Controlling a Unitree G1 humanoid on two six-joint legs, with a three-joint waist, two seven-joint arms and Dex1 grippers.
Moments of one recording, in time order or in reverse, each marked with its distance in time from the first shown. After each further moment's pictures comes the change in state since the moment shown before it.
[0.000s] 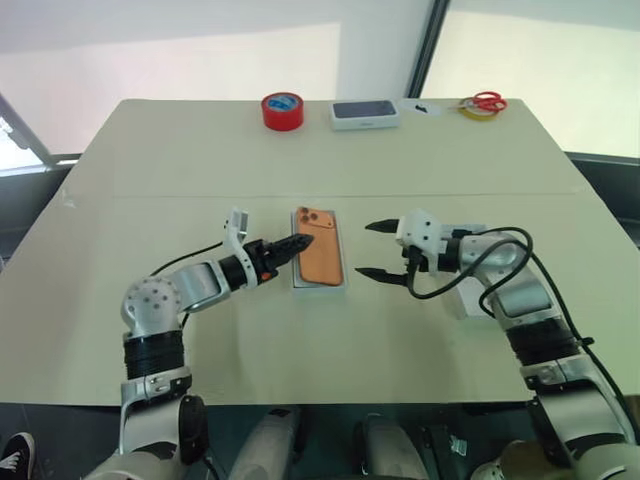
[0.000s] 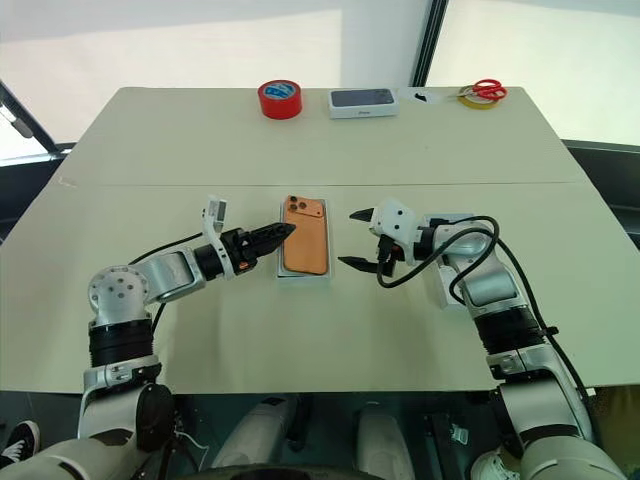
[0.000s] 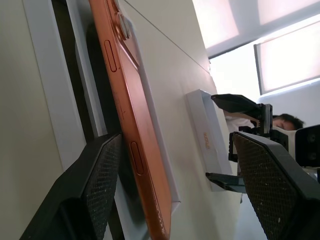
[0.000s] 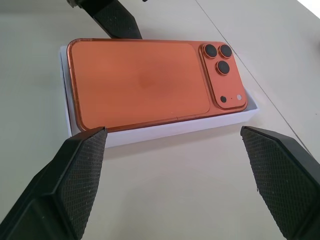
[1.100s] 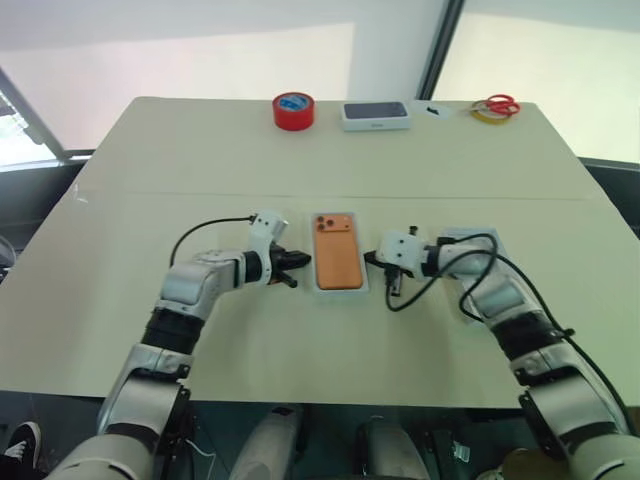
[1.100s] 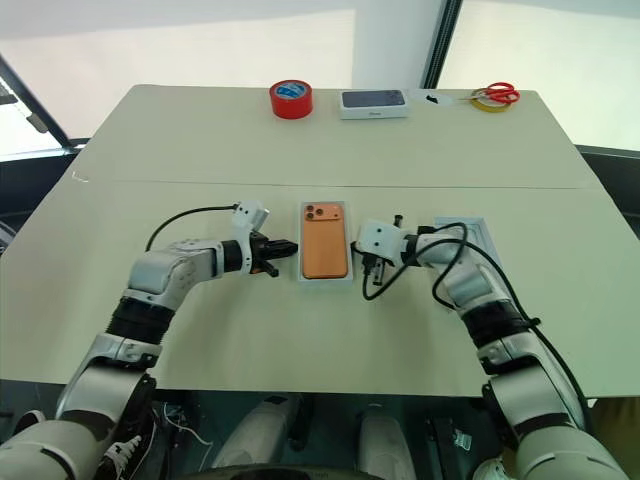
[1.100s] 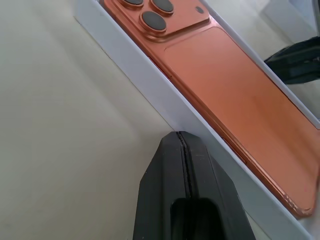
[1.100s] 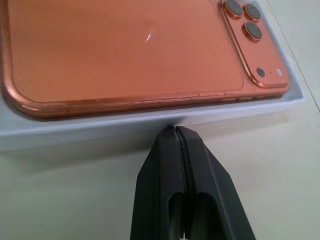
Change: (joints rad) left arm -0.136 0.109 -0.529 0.228 0.660 -0.486 -0.495; right arm 0.006 -0.033 0.091 0.132 -0.214 -0.133 -0.112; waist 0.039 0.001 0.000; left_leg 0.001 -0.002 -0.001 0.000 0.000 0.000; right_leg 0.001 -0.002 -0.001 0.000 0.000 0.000
